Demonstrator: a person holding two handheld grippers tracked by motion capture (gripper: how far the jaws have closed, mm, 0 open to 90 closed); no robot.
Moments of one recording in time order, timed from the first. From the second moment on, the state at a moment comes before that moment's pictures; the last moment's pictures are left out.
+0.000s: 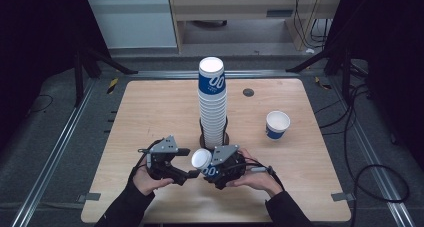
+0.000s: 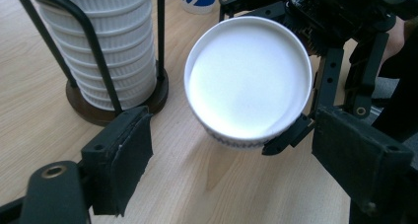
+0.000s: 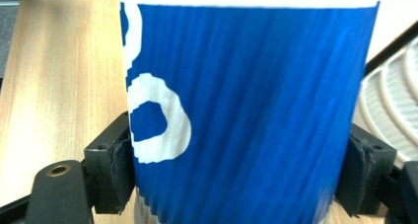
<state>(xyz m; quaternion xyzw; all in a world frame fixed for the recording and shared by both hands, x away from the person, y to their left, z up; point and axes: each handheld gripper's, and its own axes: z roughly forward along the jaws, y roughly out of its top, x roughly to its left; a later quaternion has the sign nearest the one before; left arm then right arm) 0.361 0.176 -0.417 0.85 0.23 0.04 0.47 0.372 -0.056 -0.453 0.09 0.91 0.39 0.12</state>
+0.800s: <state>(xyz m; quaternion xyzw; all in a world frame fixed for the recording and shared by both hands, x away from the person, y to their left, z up) 0.360 0.161 -0.428 0.87 0.21 0.02 0.44 0.366 -0.037 -0.461 0.06 0.92 0.38 0.11</state>
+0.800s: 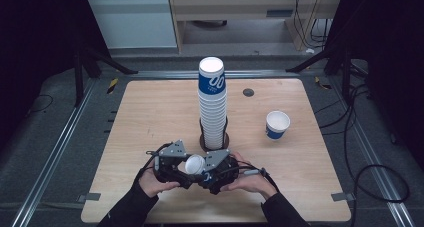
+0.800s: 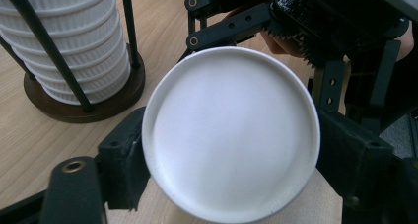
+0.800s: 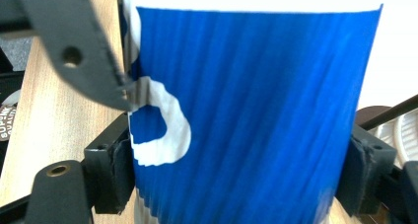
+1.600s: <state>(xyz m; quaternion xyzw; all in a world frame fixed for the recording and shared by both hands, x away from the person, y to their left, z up) 0.366 0.188 -0.414 0.85 0.24 0.04 0.48 0.374 -0.057 -0.442 0.12 0.88 0.44 0.10</state>
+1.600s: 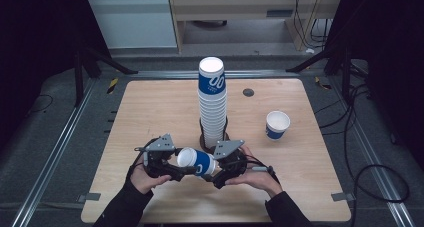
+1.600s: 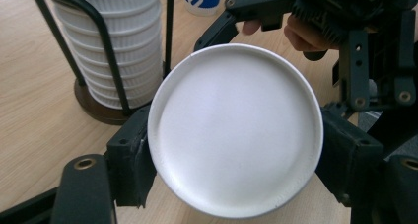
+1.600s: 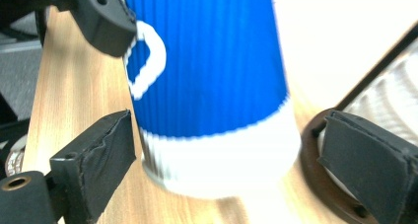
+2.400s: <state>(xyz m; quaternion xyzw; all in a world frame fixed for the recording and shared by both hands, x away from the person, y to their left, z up) 0.366 0.206 -0.401 0.80 0.25 0.06 0.54 0.383 -0.108 -0.428 0.17 0.82 0.54 0.06</state>
